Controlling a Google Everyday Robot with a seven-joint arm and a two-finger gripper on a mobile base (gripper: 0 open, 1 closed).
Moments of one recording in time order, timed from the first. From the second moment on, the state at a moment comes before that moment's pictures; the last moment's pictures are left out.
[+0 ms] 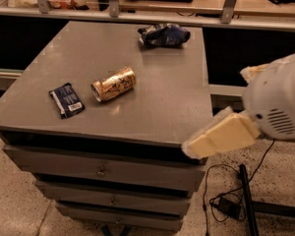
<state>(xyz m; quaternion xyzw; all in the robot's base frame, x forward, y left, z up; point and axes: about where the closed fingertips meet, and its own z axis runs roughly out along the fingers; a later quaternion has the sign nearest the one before) 0.384 -0.120 0.967 -0.42 0.83 0.06 0.36</state>
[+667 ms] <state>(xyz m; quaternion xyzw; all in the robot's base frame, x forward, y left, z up) 0.400 -0.067 0.924 -0.37 0.82 0.13 0.42</state>
